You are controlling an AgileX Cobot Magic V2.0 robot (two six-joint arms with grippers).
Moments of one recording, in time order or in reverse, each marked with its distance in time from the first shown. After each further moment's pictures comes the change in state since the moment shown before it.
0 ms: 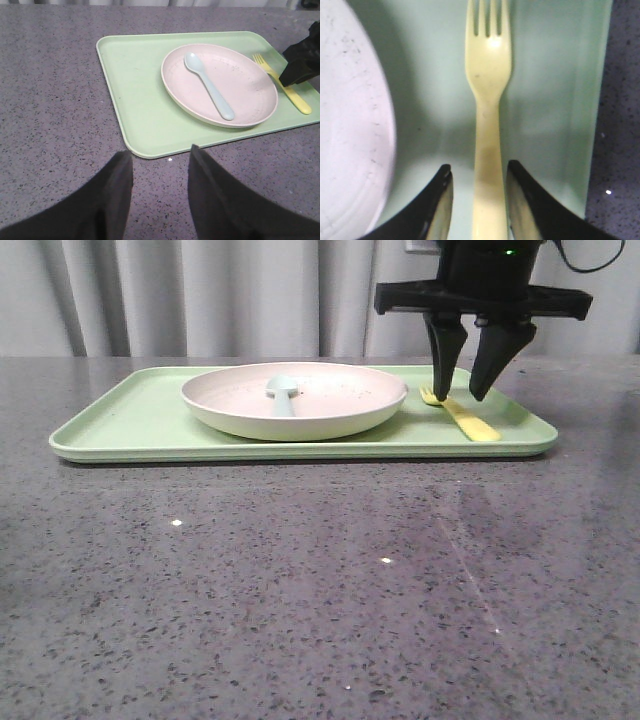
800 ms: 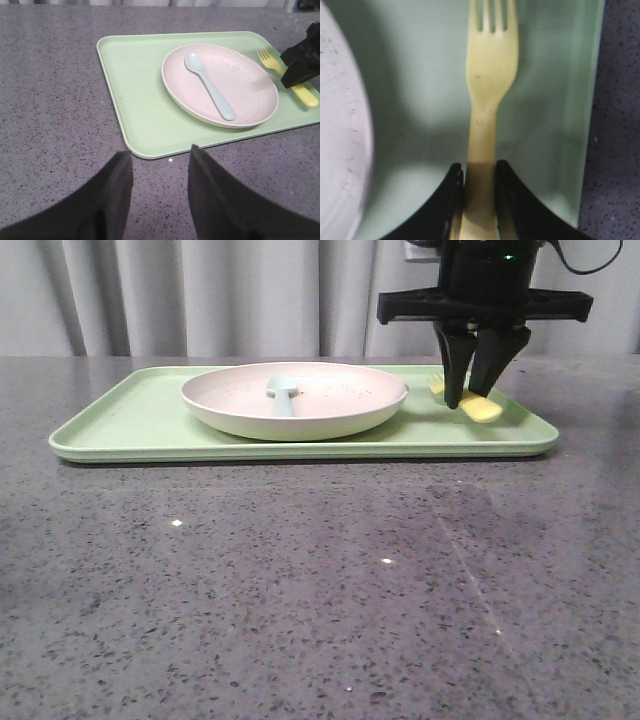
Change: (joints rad) left arm 0.000 0.000 0.000 0.000 0.000 0.000; right arm 0.000 0.044 -0.021 -0.031 0.032 0.002
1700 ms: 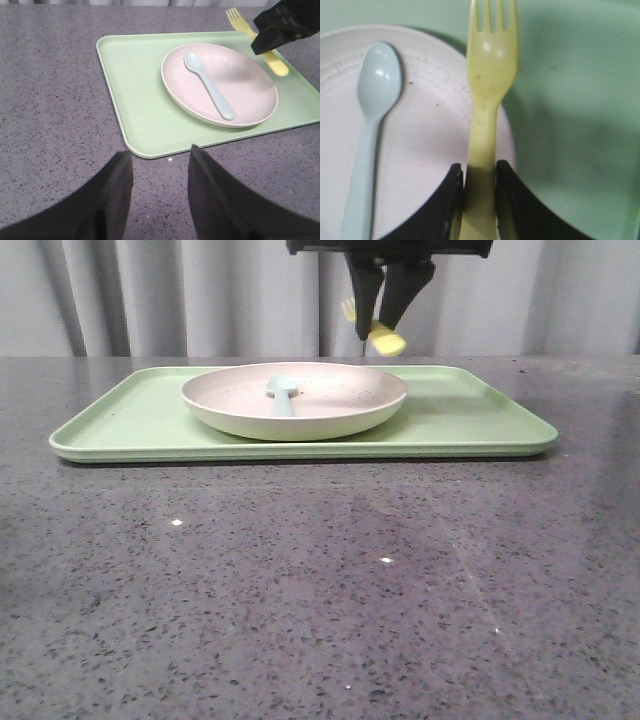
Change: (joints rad) left arm 0.000 0.000 0.000 0.000 0.000 0.000; right arm 0.120 0.097 -0.362 -0.040 0.061 -0.002
